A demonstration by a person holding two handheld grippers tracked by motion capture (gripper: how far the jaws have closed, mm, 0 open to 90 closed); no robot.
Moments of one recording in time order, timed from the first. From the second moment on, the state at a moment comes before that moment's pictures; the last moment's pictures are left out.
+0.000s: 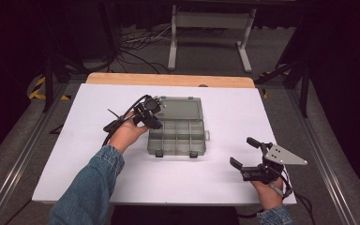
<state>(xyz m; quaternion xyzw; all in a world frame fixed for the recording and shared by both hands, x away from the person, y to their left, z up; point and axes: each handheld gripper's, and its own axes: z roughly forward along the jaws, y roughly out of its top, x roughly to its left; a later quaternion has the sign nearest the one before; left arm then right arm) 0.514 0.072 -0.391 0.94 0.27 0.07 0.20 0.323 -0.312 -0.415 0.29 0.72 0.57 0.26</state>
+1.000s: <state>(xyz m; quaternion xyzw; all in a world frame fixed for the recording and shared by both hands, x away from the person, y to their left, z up) 0.516 0.066 -0.402 0.95 0.26 0.05 0.17 0.323 -0.311 -0.416 0.29 0.72 0.58 0.25</state>
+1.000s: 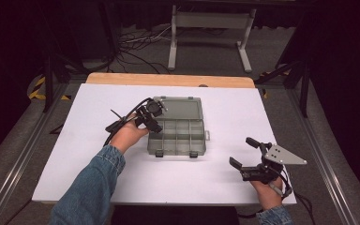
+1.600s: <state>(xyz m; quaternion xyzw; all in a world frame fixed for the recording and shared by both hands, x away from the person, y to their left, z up) 0.508 0.074 -0.383 0.94 0.27 0.06 0.21 0.323 -0.311 -0.415 0.29 0.72 0.58 0.25</state>
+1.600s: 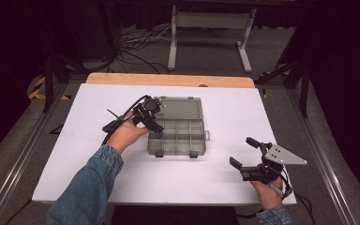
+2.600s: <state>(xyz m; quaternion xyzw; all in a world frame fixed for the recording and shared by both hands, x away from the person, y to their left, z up) 0.421 0.133 -0.324 0.87 0.23 0.15 0.41 0.323 -0.310 -0.414 0.29 0.72 0.57 0.26</state>
